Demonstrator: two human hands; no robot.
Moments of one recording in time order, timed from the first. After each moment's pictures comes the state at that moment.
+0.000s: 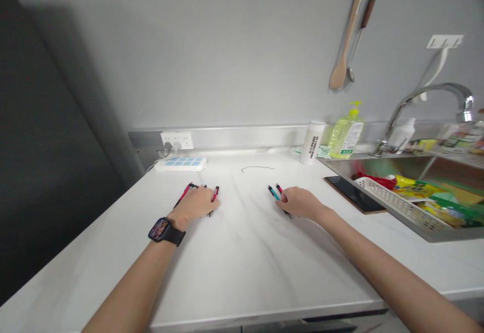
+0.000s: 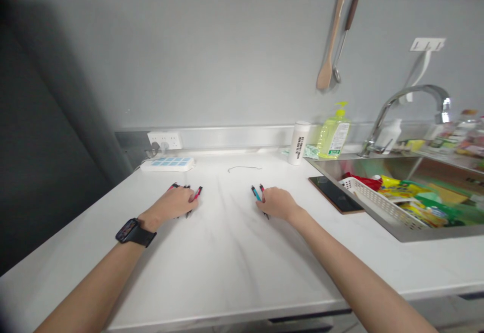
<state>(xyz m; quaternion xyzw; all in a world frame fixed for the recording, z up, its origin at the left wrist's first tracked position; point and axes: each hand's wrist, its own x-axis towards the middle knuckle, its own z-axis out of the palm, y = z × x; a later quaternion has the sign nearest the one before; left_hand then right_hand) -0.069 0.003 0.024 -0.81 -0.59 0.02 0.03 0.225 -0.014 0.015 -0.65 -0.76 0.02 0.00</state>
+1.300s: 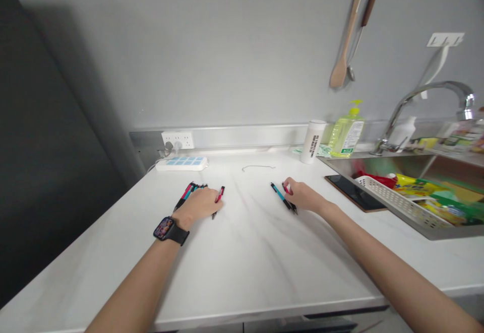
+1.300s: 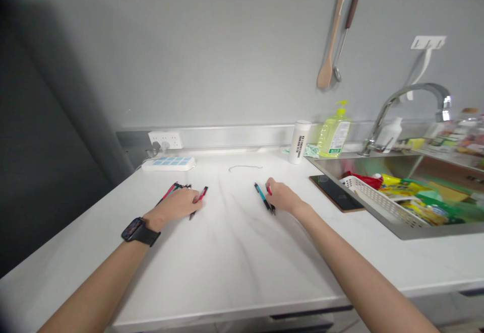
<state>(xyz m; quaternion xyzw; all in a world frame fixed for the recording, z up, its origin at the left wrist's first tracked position) -0.065 -0.001 0.022 -0.82 -0.58 0.00 -0.01 0.252 0.010 -0.003 -0.64 -0.75 0.07 0.11</state>
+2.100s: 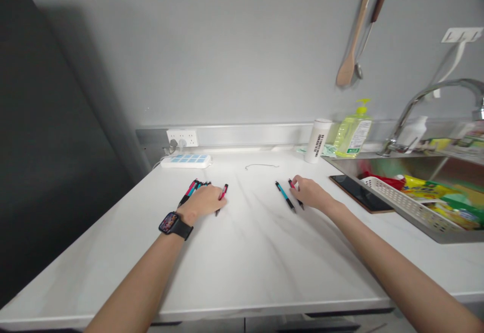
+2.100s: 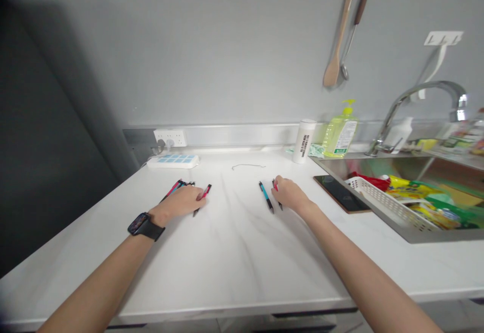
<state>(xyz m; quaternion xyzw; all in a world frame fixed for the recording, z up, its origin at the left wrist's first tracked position) -0.063 -0.003 0.024 -0.82 -0.57 0.00 -0.01 0.256 0.009 0.004 -0.67 -0.73 0.03 0.11</state>
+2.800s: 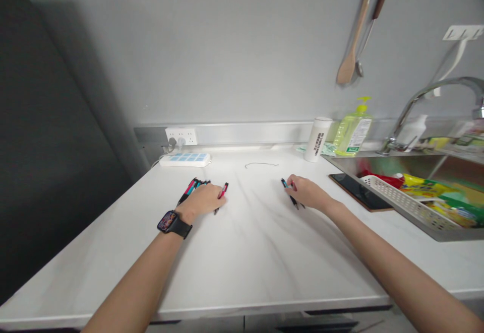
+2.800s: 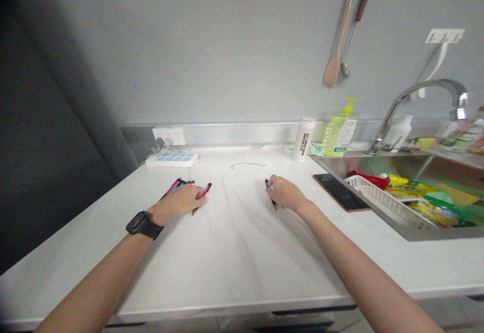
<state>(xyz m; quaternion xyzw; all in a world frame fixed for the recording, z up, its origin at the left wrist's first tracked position) -0.063 -0.002 0.024 -0.83 -0.56 0.00 -0.02 0.251 0.006 0.002 -0.63 -0.76 0.04 0.14</state>
